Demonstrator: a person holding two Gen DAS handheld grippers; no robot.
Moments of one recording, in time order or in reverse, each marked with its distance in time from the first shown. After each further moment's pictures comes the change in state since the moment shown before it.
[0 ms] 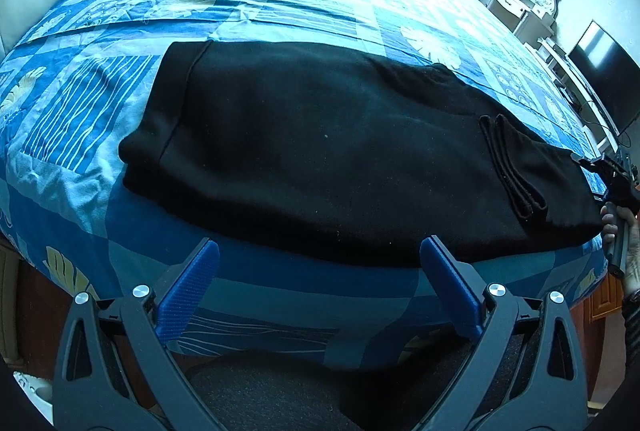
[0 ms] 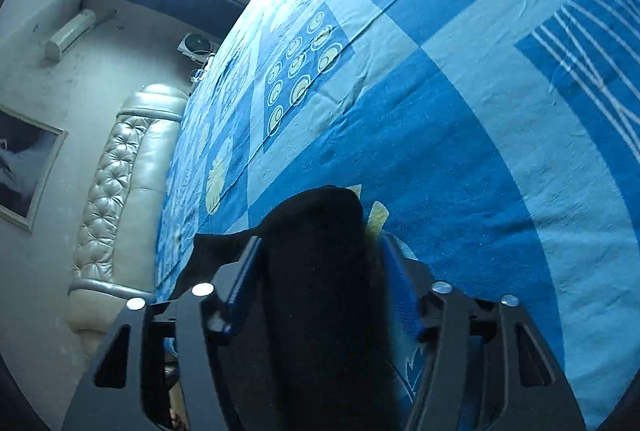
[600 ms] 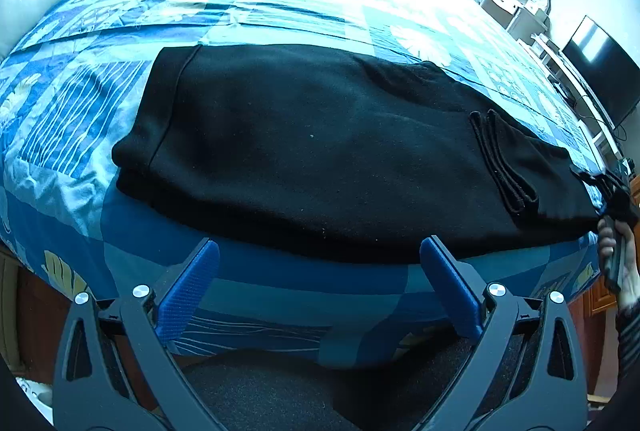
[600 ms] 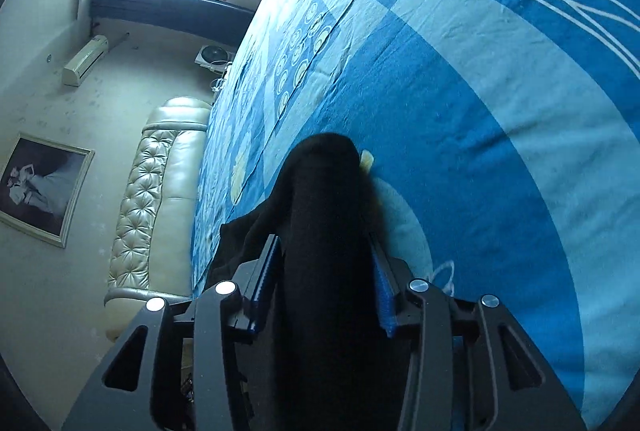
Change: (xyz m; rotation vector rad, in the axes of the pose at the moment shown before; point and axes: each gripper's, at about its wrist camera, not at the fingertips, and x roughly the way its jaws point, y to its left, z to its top) left arm -0.005 -0.006 -0.003 0.026 -0.011 -0.012; right arm -0.018 -0.011 -0.038 0.029 -0.006 0.112
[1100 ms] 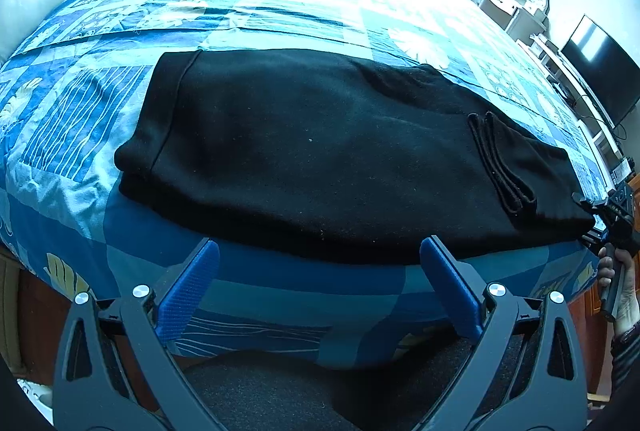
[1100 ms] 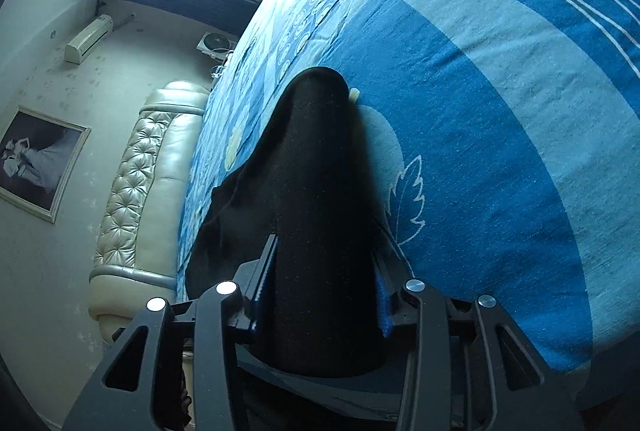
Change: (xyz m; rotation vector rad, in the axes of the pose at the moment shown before) left arm -0.003 -0.002 0.001 0.005 -0.009 0.002; right arm 0.002 -0.002 -0.029 -0.059 0.011 -0.081
